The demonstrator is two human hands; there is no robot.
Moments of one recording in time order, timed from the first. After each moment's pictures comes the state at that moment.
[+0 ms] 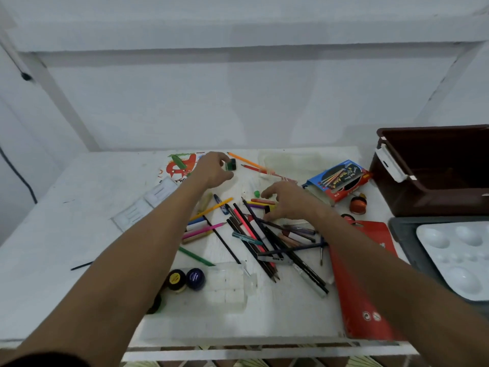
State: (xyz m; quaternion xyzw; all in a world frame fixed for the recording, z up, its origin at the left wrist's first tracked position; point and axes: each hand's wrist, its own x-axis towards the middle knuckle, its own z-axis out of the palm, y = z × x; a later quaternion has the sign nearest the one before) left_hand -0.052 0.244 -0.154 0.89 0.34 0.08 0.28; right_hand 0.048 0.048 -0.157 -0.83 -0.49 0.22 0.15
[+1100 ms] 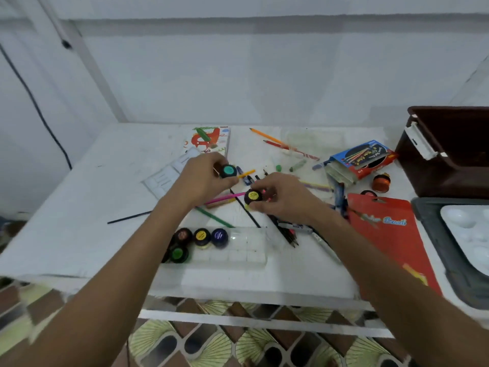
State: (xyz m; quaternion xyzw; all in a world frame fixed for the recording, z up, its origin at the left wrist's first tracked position) left_hand -0.186 0.180 -0.133 0.90 0.33 0.14 0.24; right_hand -0.044 0.028 -0.149 -0.75 -0.55 0.22 0.30
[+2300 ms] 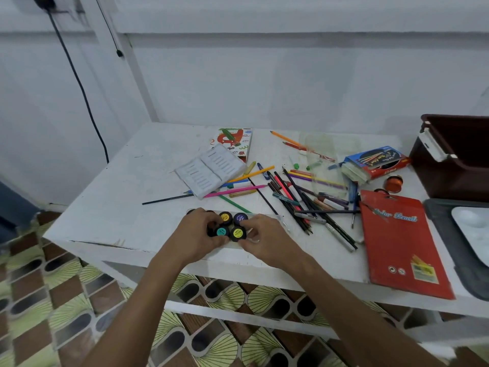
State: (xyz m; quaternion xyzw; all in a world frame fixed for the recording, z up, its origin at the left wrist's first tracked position) left_hand -0.304 0.108 -0.171 0.89 0.39 0.04 0.23; right_hand -0.156 0.001 -0.203 -0.72 -0.58 0.21 0.32
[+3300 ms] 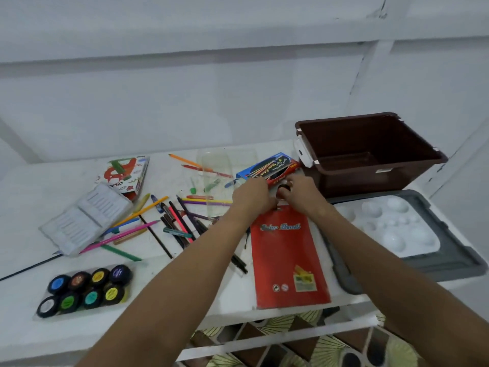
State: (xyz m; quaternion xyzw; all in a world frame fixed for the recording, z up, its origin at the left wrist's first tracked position) left_hand 0.059 -0.004 -0.159 0.95 0.27 0.00 0.16; right_hand 0.152 -0.105 -0.180 -0.89 -0.31 0.08 0.31
